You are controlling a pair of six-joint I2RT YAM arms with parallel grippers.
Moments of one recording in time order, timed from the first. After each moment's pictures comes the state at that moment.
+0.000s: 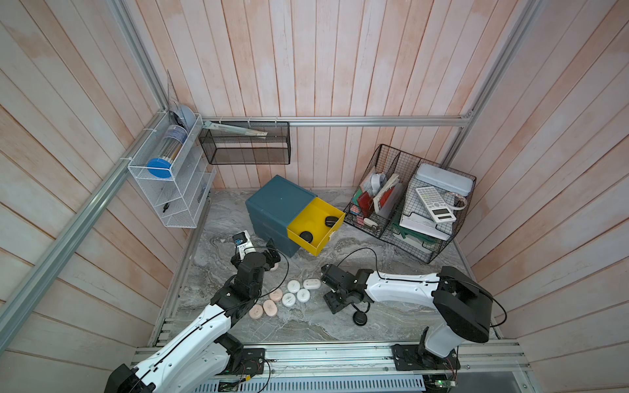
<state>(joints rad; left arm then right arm) -0.55 0.86 0.50 -0.03 -0.58 -0.54 1.07 1.66 0.90 -0.52 0.09 0.45</state>
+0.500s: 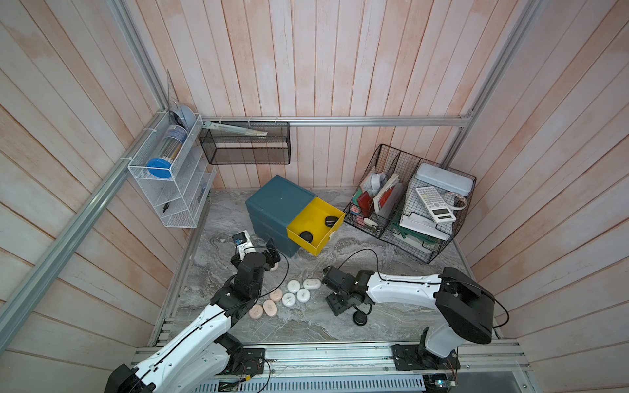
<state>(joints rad) -0.55 0.86 0.50 -0.03 -0.58 -0.54 1.07 1.63 0.88 -0.55 0.10 0.47</state>
